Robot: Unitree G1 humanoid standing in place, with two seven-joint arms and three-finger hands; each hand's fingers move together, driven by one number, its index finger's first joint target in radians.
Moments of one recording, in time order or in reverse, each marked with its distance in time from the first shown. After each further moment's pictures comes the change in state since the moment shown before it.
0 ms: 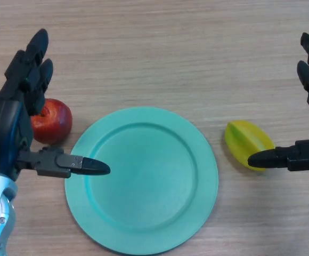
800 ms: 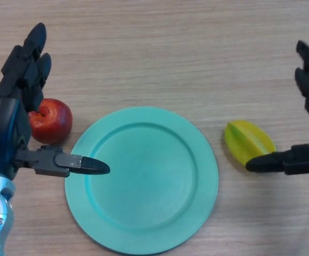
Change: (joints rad) left arm -0.003 0.000 0.004 -0.026 0.005 -0.001 0.000; right arm -0.009 -0.001 0.041 0.144 -0.077 -0.057 0.004
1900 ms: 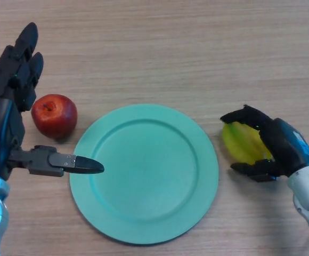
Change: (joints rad) left arm 0.006 0.005 0.026 0.019 -0.001 -0.028 0.000; right arm -0.232 -0.005 0.115 0.732 -0.521 -0.465 -0.137
